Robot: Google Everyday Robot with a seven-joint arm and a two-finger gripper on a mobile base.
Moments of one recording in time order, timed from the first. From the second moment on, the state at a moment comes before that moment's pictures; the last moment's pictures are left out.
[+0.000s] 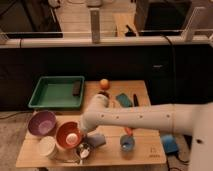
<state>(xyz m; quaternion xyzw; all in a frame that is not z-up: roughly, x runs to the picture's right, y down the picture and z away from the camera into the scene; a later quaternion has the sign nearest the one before) -0.114 0.209 0.751 -0.02 -0.36 -0.69 0.63</state>
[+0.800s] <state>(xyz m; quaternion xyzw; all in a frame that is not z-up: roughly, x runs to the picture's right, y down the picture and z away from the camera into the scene) -0.096 0.187 0.691 0.05 -0.42 -0.62 0.66</state>
